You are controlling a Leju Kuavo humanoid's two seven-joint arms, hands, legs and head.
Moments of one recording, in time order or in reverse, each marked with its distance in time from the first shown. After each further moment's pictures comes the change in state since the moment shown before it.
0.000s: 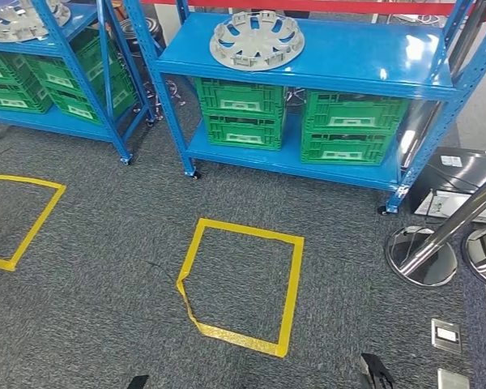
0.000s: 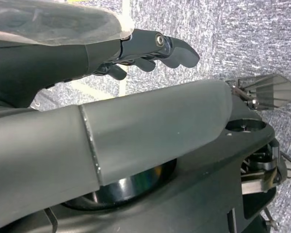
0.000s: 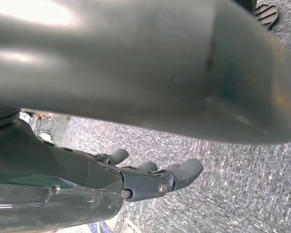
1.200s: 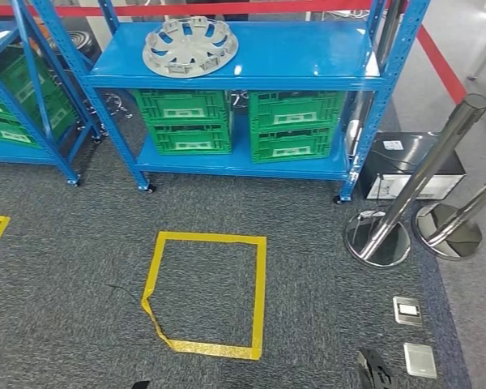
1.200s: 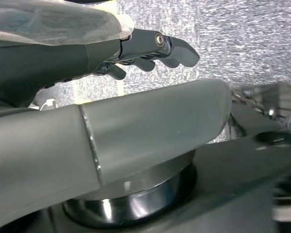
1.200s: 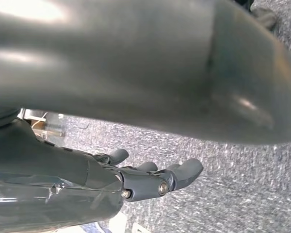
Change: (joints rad) left arm 0.002 -0.006 -0.018 -0.001 -0.012 -0.002 0.015; right arm -0.004 -0.009 0.014 0.000 -0.017 -0.009 0.003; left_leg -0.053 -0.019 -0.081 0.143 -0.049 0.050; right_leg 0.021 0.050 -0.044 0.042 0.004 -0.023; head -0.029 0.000
